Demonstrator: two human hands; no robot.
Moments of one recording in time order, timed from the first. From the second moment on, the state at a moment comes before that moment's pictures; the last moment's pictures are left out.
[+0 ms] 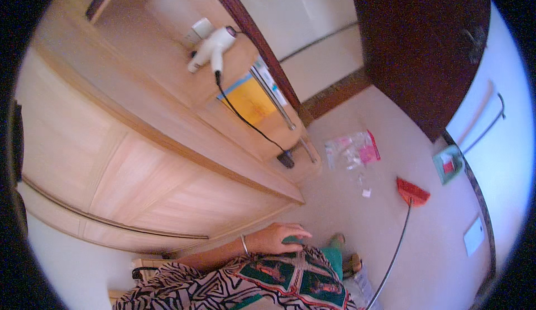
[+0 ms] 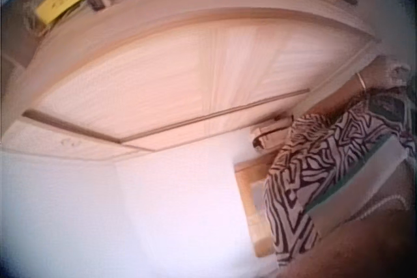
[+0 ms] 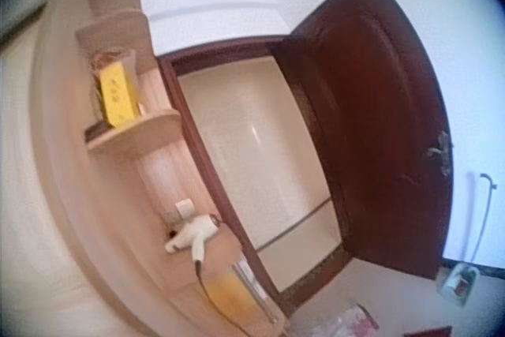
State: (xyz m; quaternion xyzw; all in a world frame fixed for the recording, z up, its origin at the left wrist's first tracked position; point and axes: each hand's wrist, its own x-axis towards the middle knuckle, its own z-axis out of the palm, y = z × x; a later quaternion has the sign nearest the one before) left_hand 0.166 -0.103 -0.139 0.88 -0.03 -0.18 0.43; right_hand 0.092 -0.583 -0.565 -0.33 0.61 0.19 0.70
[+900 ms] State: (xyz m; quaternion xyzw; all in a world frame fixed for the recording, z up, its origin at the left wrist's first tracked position) left_hand -0.105 0.067 -0.124 0.86 0.30 0.23 0.34; right_hand 0.204 -0.036 -0.183 -0.65 -0.60 0.03 0.47
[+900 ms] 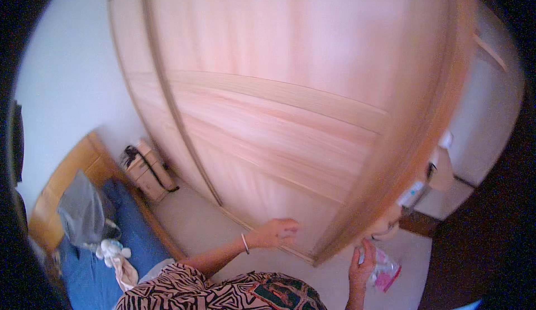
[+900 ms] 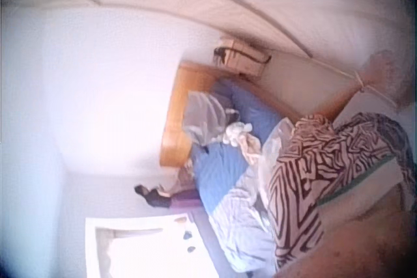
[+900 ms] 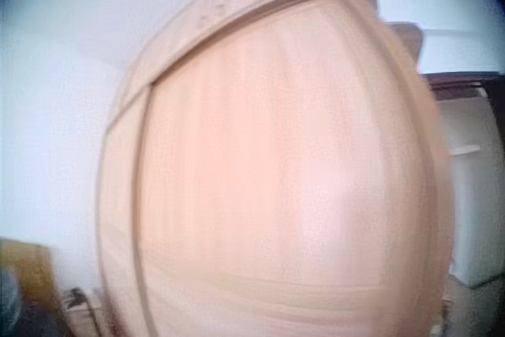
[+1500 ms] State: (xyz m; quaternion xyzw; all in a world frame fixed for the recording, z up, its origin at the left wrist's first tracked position) left_hand -0.221 0.255 0.111 0.56 0.39 0.73 -0.08; right_hand 0.117 0.115 -0.049 -0.58 -0.55 -0.36 0.48
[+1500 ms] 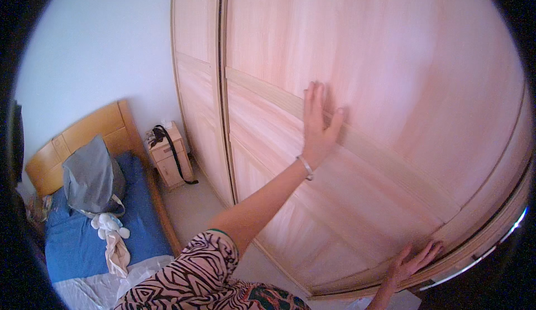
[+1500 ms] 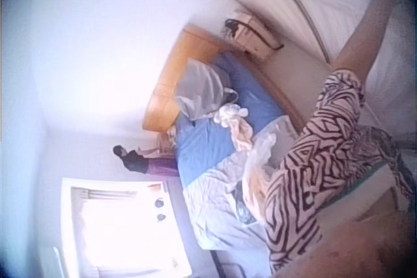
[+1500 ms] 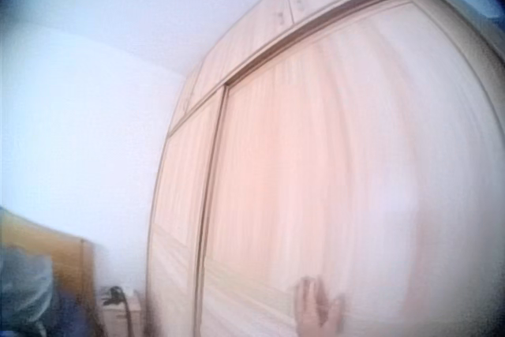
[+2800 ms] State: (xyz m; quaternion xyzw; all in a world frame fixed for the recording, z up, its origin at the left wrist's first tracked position) left_hand -0.205 0.258 0.126 0.67 0.34 0.63 -0.21; right_hand -0.063 0.166 -0.123 -0.25 -0.92 0.10 0.28
